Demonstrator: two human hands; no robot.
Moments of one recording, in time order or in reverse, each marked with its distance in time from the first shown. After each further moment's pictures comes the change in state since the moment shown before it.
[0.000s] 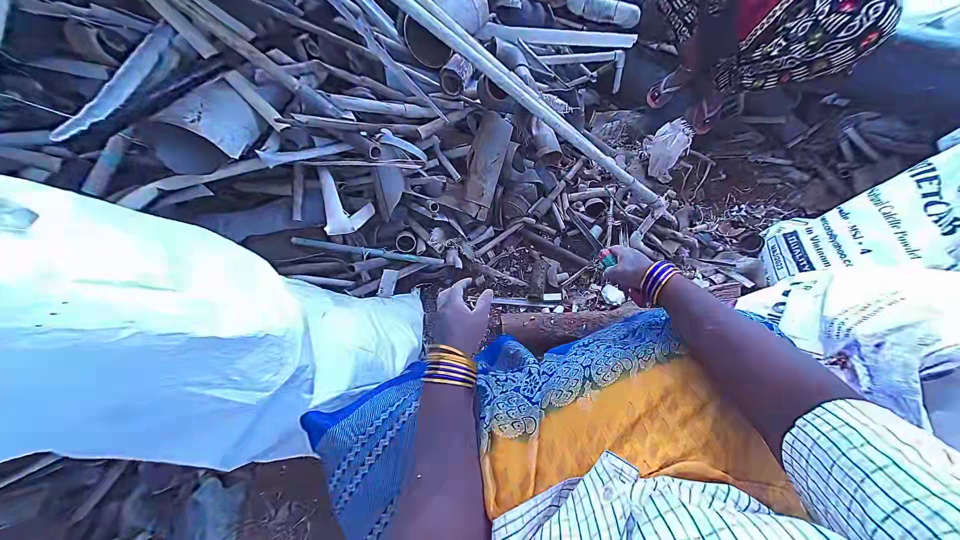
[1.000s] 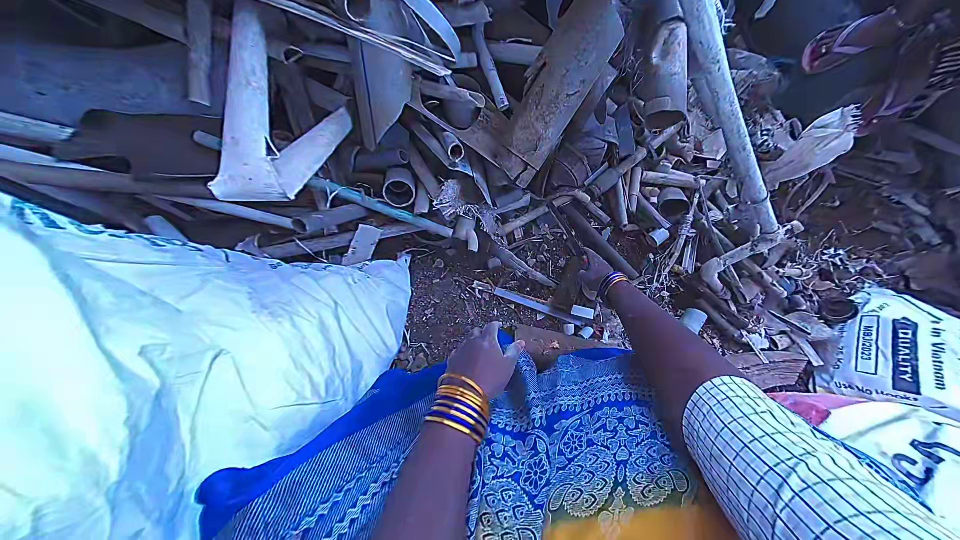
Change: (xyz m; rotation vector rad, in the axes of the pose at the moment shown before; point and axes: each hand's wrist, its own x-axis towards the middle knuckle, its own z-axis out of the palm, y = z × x) left_hand 0.129 -0.053 0.050 0.233 -0.691 -0.391; right_hand 0.292 0.005 0.149 -0.182 -0.189 0.011
